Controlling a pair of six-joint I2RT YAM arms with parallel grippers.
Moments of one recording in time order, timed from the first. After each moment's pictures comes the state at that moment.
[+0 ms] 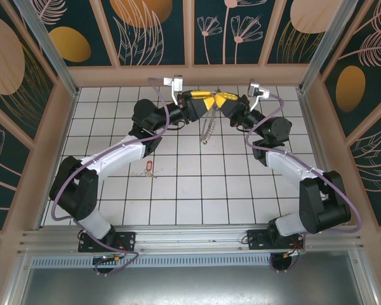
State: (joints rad) left arm -0.62 1.65 1.18 0.91 0.67 -0.87; right arm 0.33 1.42 0.83 1.29 -0.78 0.96
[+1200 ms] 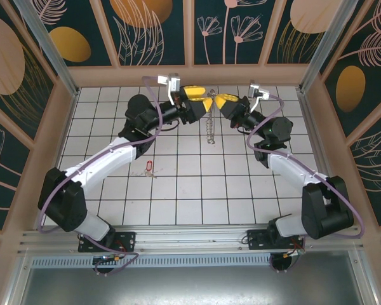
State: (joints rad) left arm -0.62 1.52 1.20 0.64 0.61 -0.64; right arm 0.33 1.37 0.82 1.20 -0.78 0.91
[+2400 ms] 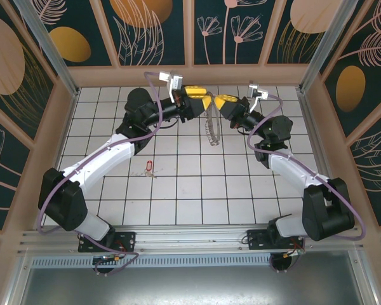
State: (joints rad) left arm -0.60 1.53 1.25 0.53 0.68 -0.58; right arm 0.33 1.36 0.82 1.13 -0.79 0.88
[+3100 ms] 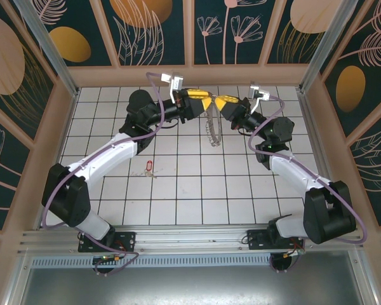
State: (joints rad) left arm -0.59 1.58 1.24 0.63 0.74 -0.66; right arm 0.33 1.34 0.81 1.13 -0.79 0.88
